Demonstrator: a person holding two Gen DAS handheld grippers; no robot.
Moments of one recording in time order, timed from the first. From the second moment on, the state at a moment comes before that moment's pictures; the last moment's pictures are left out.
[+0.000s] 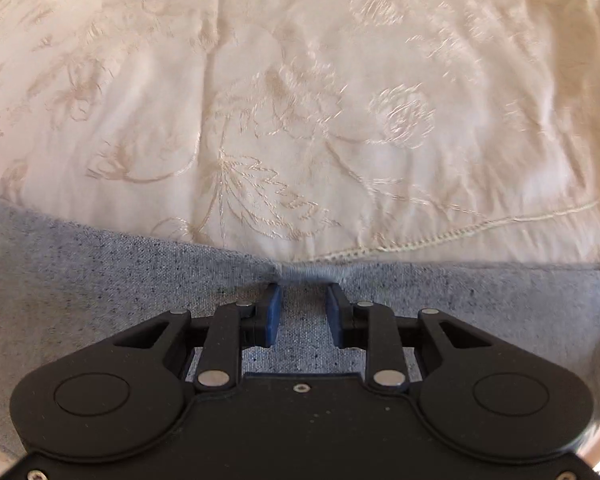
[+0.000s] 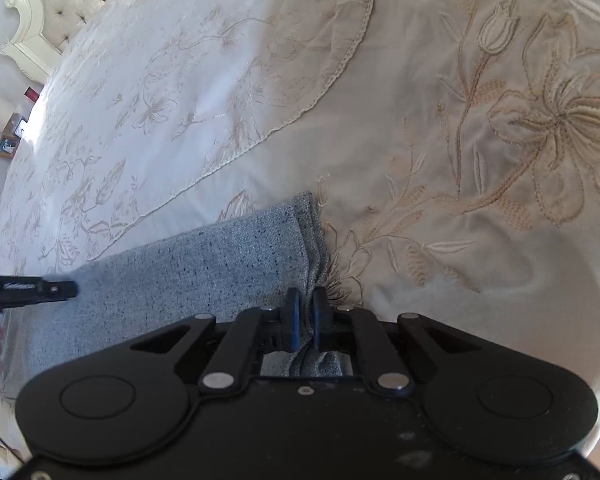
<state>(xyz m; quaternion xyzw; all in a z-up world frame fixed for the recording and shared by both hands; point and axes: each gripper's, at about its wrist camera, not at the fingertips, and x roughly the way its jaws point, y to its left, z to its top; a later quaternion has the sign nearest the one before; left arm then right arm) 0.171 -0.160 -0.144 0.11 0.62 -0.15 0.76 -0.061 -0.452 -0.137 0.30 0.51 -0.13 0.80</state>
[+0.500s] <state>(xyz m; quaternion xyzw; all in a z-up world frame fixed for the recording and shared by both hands) 0.091 -0.125 -0.120 0.08 0.63 -0.19 0.75 -0.068 -0.447 -0.114 0.30 0.49 -0.14 0.81</state>
